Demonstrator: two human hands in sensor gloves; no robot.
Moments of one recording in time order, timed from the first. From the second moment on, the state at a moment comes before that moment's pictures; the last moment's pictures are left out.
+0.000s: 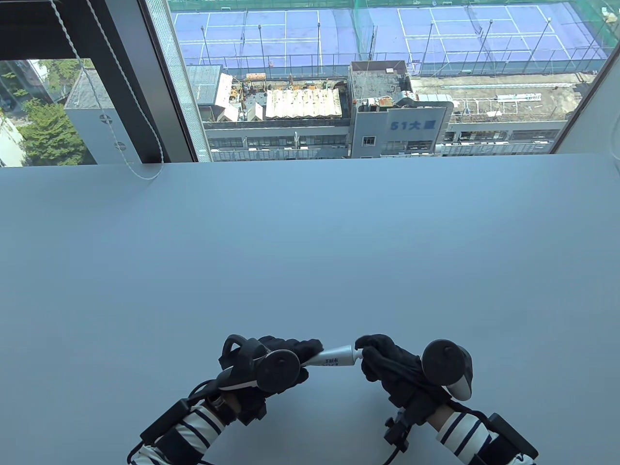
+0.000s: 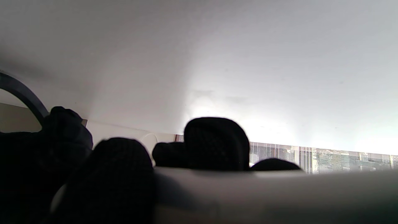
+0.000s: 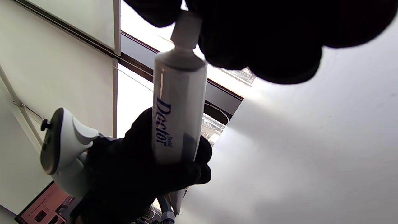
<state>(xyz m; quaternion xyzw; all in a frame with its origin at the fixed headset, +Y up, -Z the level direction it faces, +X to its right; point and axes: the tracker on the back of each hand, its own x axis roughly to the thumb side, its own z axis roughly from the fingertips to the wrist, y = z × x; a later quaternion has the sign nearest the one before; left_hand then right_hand) -0.112 -0.721 -0.230 -0.02 -0.35 0.07 0.94 0.145 -0.750 -0.221 0.23 0.05 0.81 0.54</state>
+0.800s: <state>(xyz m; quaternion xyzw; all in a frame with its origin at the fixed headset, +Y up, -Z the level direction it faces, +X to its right) -0.111 -0.723 -0.230 -0.02 -0.35 0.08 0.93 0.148 -0.753 -0.222 0.20 0.05 0.82 0.53</state>
